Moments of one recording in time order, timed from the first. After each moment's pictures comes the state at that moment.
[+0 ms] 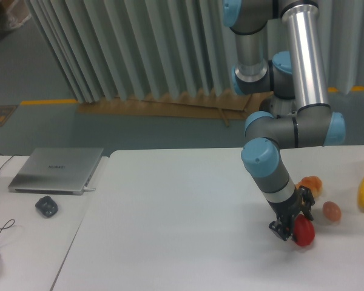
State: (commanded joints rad) arm 2.24 -2.03 -1.60 -1.06 1.89 2.34
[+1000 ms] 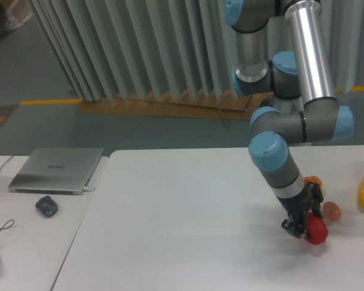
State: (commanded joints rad) arm 2.30 -1.99 -1.57 -1.07 1.89 2.26
